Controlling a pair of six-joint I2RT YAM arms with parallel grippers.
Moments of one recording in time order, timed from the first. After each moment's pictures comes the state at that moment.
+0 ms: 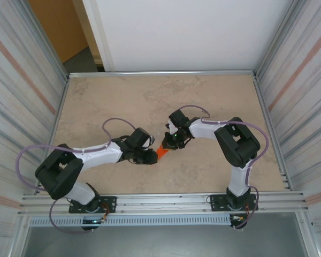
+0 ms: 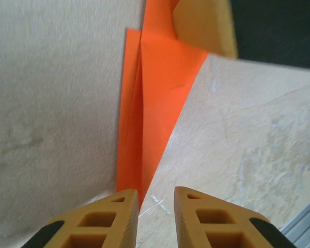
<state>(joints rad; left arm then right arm) -0.79 1.50 0.70 -0.30 0.30 -0.67 0.65 1.90 1.07 -0.38 -0.48 0.62</state>
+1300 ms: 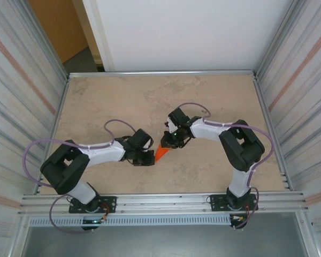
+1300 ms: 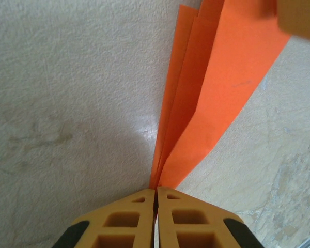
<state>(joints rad) -0.78 1.55 0.71 -0.32 0.29 -0.68 0.68 1.83 1.08 -0.42 -0.47 0.61</state>
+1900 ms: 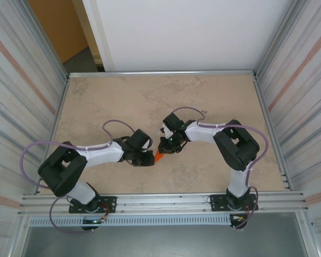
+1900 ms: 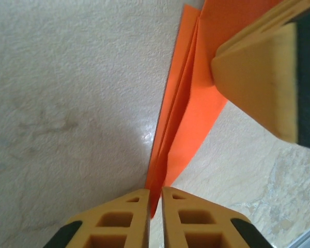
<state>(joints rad) -0.77 1.50 0.69 -0.32 0.29 -0.69 0.73 1.88 1.08 -0.43 -0.46 0.61</state>
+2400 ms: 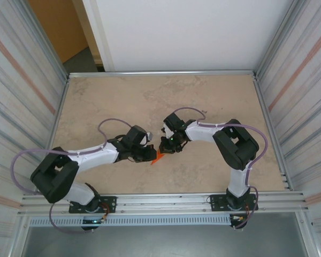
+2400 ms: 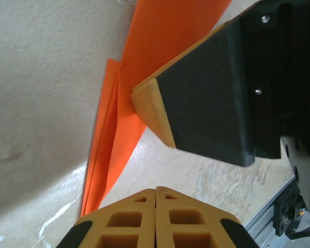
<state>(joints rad) -0.75 1.45 0.67 -0.18 0.38 -0.77 0.72 1.89 1.08 -0.43 -0.46 0.62</state>
